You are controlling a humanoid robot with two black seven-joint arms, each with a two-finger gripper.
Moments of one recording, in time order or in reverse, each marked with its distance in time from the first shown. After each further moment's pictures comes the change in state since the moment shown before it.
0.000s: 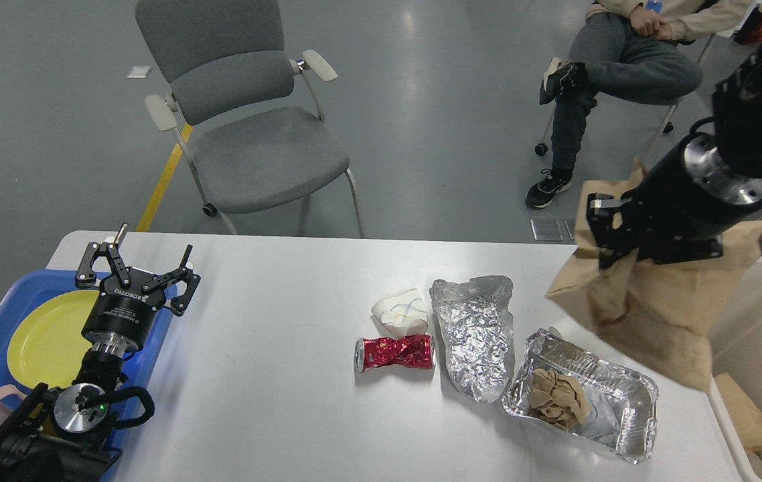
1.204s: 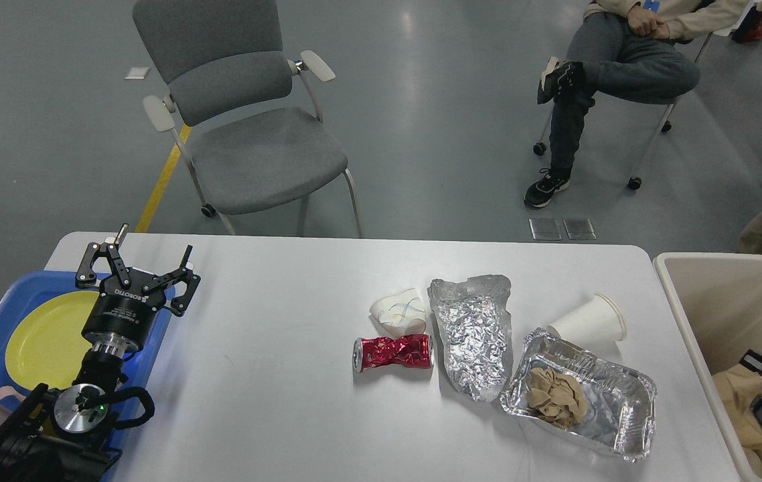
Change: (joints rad) left arm 0.000 0.000 0.000 0.000 0.000 0.000 0.000; right arm -1.846 -0.115 0.486 -1.522 -0.053 -0.661 -0.010
